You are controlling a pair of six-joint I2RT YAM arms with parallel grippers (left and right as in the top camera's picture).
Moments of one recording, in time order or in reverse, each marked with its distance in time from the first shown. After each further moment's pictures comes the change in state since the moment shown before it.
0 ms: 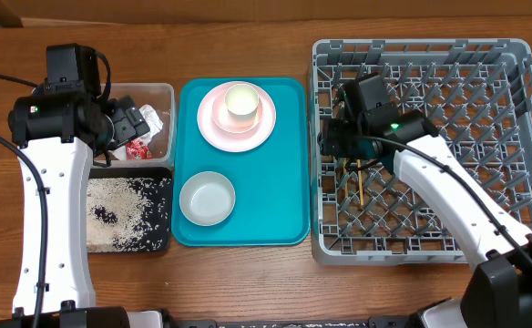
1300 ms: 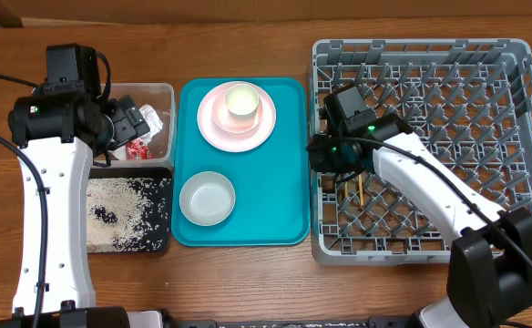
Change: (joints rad) left arm 0.000 0.000 0.000 0.000 0.000 0.000; right arm 0.055 0.095 -0.016 -0.015 -0.073 0.000
